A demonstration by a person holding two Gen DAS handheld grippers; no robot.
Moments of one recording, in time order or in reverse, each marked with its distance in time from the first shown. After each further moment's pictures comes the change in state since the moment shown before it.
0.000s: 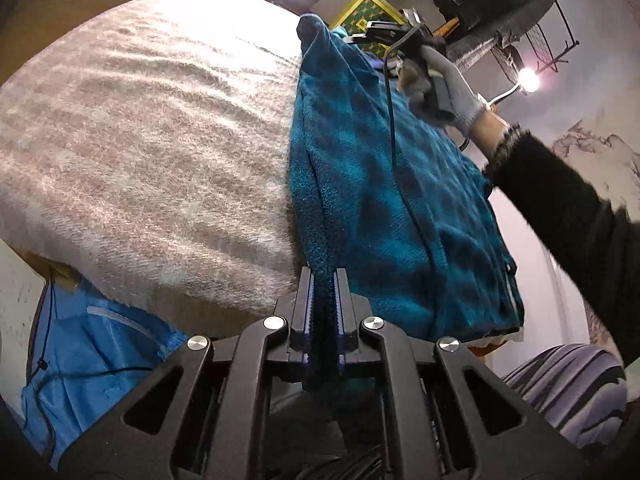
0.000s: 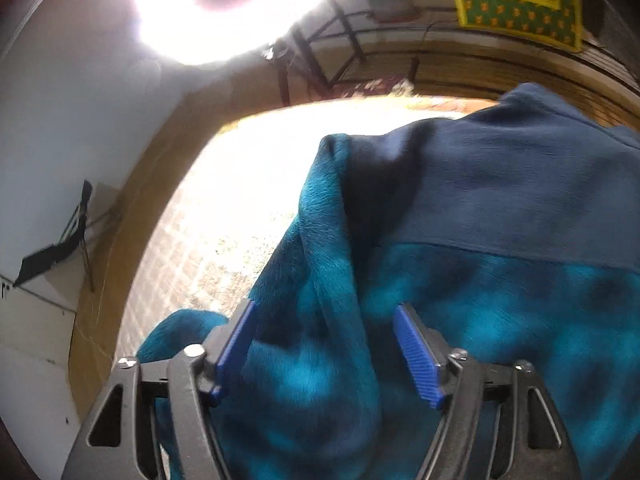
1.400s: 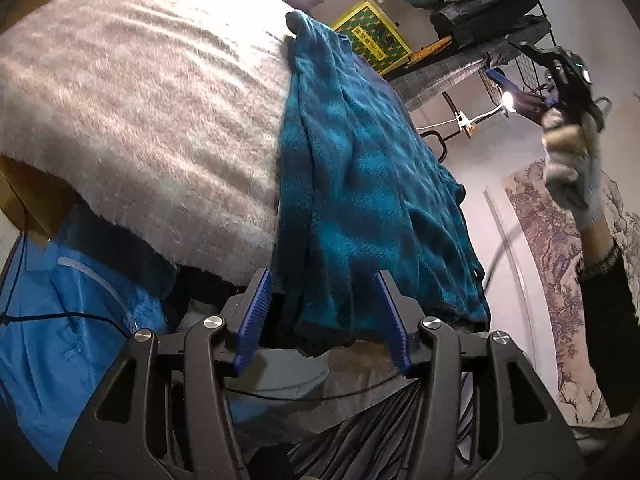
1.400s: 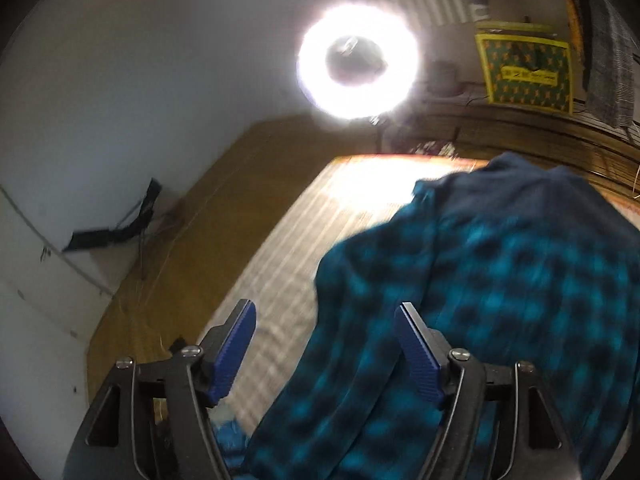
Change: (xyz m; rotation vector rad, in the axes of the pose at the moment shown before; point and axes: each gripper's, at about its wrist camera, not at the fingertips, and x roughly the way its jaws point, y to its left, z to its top) left arm -0.011 0.007 -0.039 -0.107 -0.029 -0.131; right arm -0.247 0.113 -0.167 -0.139 -0.177 0.111
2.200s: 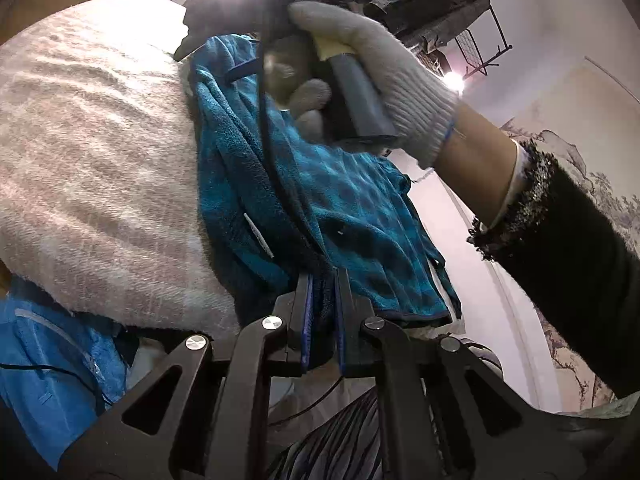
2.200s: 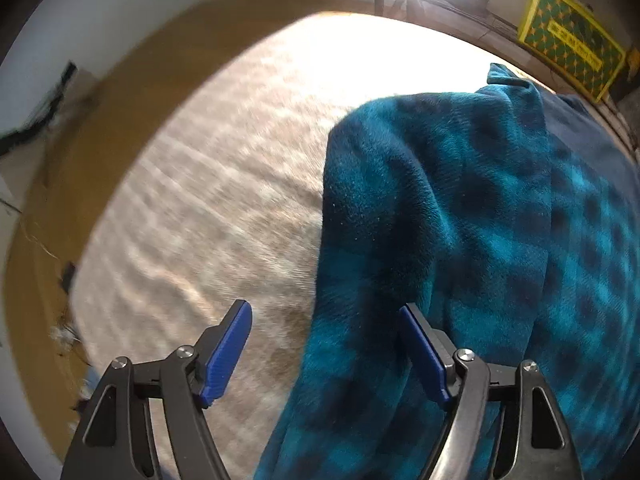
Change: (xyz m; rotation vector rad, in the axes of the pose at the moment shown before) left arm 0.013 -0.059 0.003 0.160 -0.014 -0.146; right arm 0.259 0.052 -0.037 -0.131 0.388 -0.362
